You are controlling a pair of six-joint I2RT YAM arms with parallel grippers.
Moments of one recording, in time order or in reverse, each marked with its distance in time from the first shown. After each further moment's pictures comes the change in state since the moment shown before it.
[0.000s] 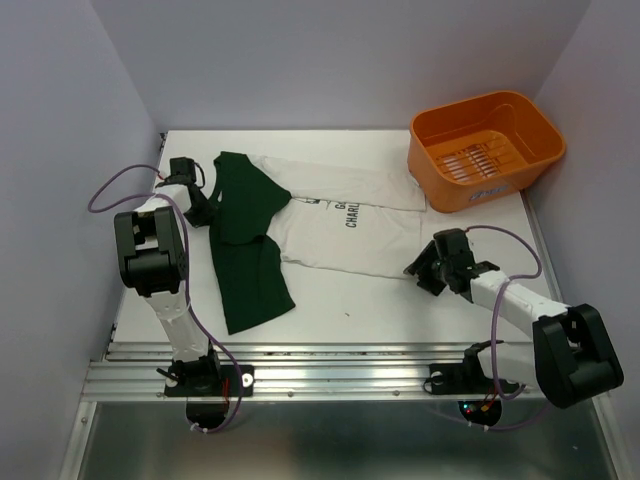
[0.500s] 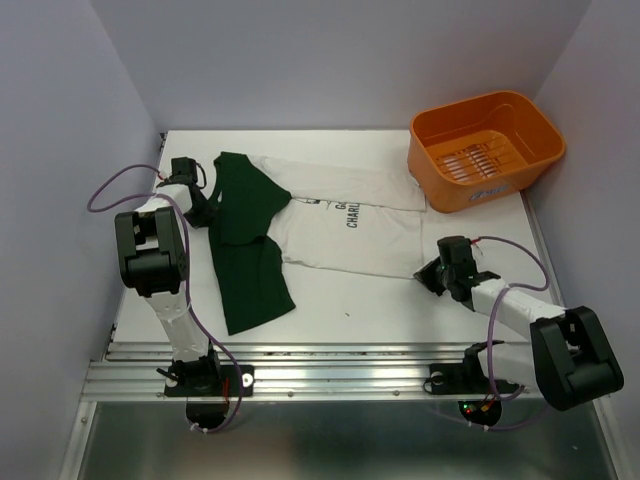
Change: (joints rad) left arm -0.005 -0.004 0.000 -0.015 -0.037 -0.004; right arm -0.021 0.004 -0.093 0.161 0.074 0.142
